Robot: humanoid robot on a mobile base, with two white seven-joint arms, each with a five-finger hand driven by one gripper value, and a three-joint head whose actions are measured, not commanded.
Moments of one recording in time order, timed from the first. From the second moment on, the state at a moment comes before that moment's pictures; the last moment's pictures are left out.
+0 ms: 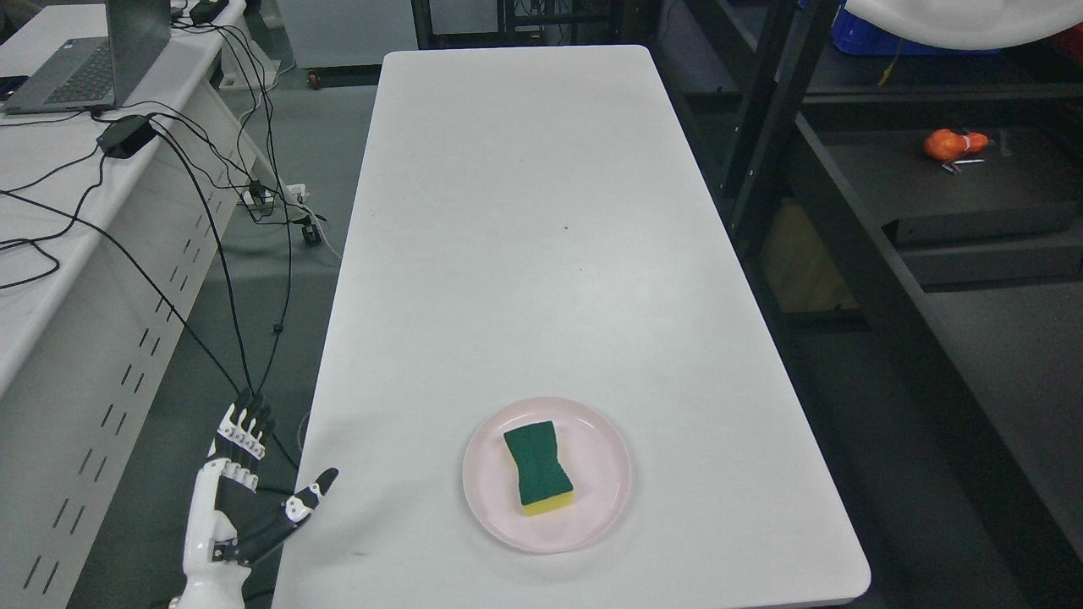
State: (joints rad) left arm 0.24 0.11 0.04 -1.74 0.21 -0.38 0.06; right arm -0.08 0.00 -0.21 0.00 -0.12 0.00 -0.07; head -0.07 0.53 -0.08
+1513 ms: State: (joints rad) left arm -0.13 0.20 0.16 -1.66 -0.30 -0.77 -0.60; right arm -0.08 0.00 -0.21 0.00 -0.12 0.00 -0.07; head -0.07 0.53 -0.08
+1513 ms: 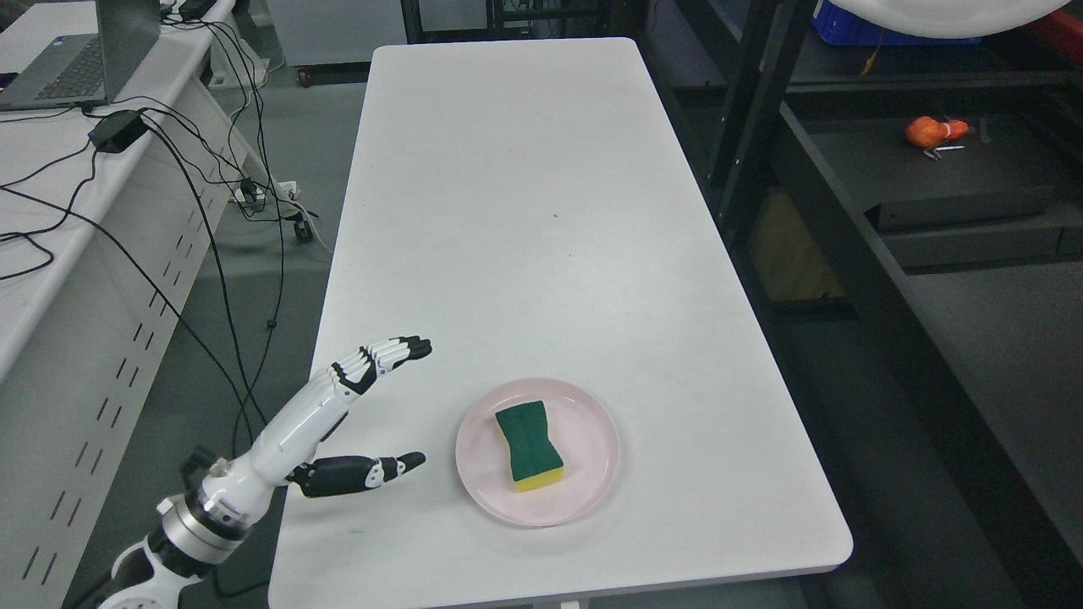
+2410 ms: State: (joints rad) left arm -0.49 0.27 -0.04 -1.64 -0.77 -0.79 -0.82; right arm -0.08 0.00 -0.21 0.00 -0.12 0.00 -0.08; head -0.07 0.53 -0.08
